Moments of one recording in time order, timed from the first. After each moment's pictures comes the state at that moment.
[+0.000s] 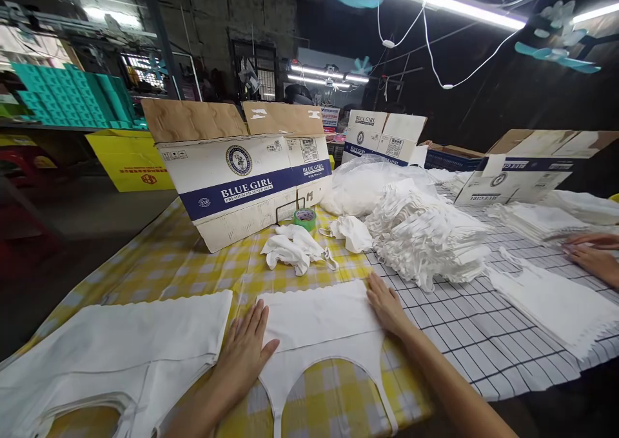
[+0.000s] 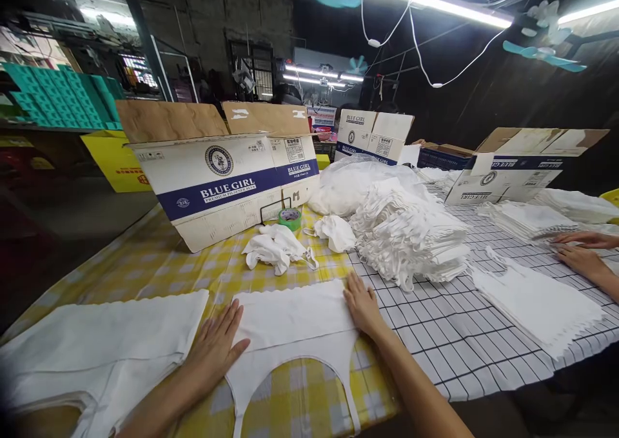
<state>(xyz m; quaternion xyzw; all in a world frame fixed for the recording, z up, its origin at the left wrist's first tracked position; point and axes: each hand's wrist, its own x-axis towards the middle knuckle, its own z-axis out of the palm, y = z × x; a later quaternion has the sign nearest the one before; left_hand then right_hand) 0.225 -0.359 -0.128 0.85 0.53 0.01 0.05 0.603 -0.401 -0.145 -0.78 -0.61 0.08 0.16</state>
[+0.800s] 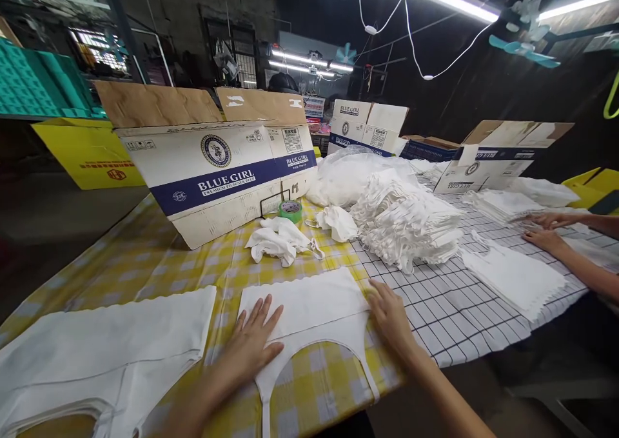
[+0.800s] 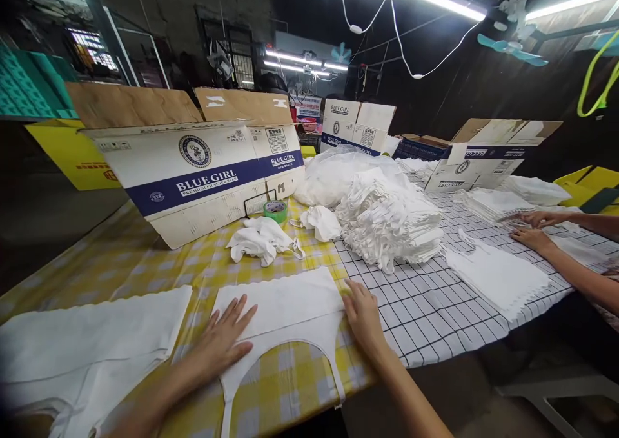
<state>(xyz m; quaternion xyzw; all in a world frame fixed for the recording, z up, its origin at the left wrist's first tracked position) 0.248 -0.361 -0.123 0.90 0.42 0.00 0.14 0.573 -0.474 -0.107 -0.76 -0.56 0.07 0.33</state>
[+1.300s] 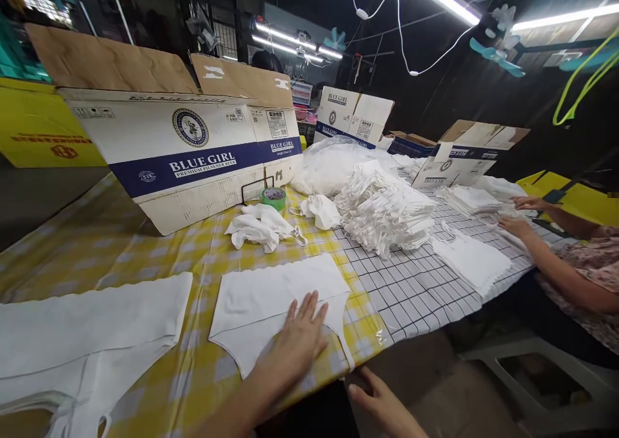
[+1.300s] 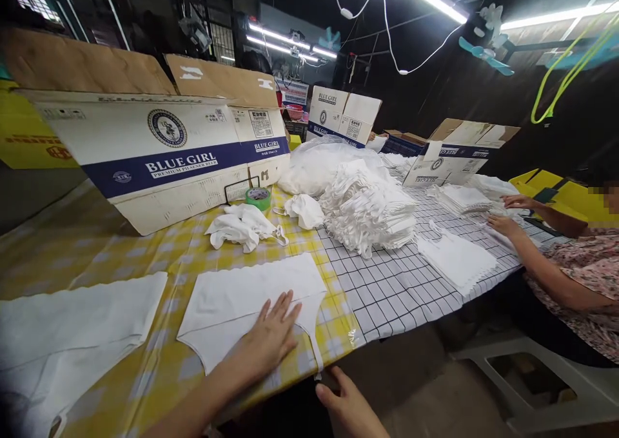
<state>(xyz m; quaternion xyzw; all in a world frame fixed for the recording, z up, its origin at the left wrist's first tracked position) 0.360 -0.439 -0.109 0.93 0.28 0.02 0.23 0.528 -0.611 -0.195 -0.65 -0.40 0.52 0.39</state>
